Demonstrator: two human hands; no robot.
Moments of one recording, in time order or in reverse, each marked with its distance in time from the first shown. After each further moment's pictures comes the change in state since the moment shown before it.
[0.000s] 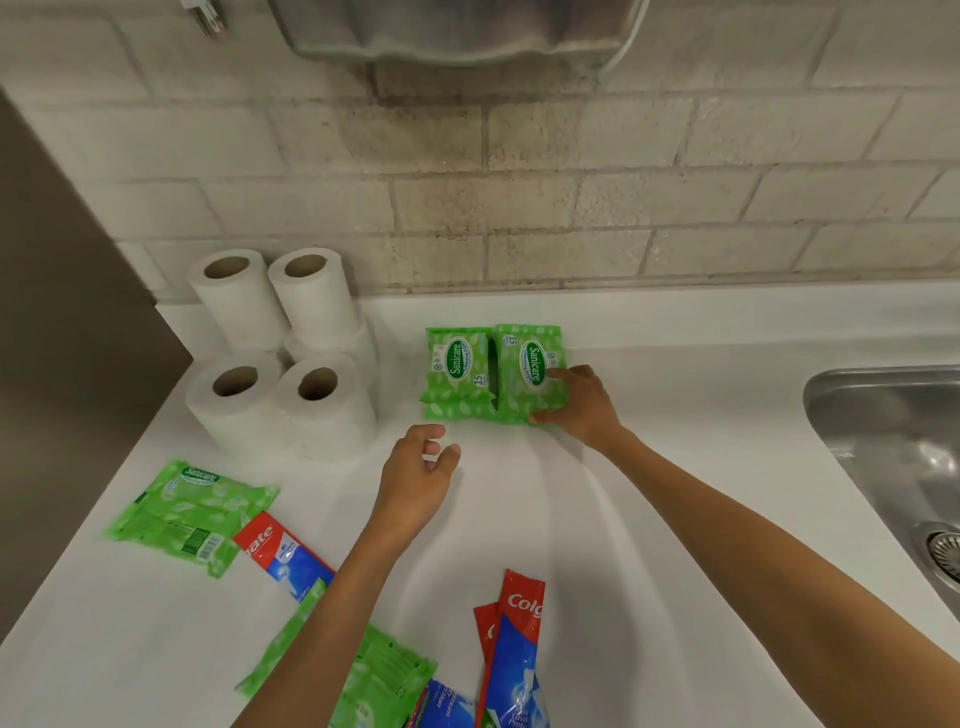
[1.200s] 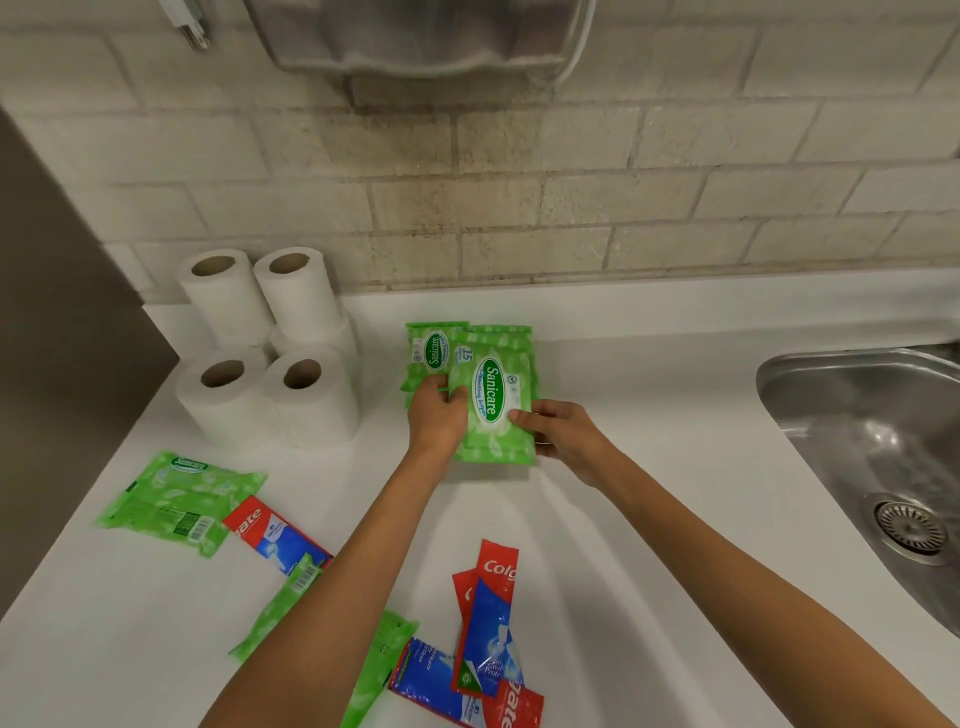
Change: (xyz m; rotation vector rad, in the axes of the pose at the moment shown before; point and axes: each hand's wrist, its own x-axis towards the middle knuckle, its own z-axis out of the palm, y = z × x) left_hand 0.019 0.044 0.040 -0.205 0.099 -0.024; right_hand -0.090 -0.016 -0.016 0.957 -0.260 0.216
